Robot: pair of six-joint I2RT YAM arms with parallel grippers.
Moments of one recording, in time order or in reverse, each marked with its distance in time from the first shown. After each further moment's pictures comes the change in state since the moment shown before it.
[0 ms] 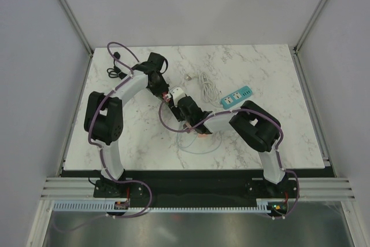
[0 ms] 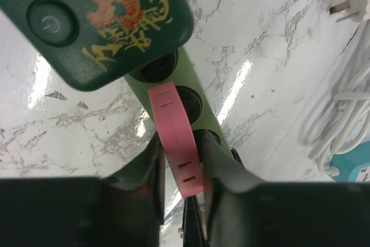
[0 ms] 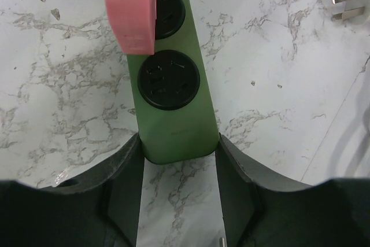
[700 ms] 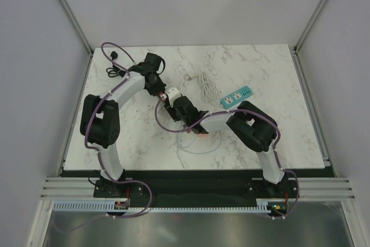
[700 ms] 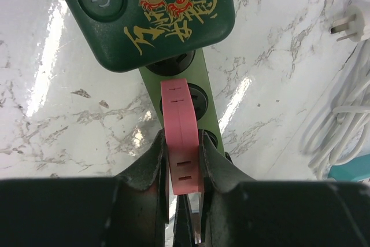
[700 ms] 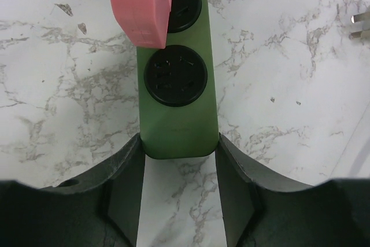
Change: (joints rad) left arm 0.010 -0.063 -0.043 0.006 -0.056 -0.036; right arm 0.018 0.027 0.052 -0.022 0.003 -0.001
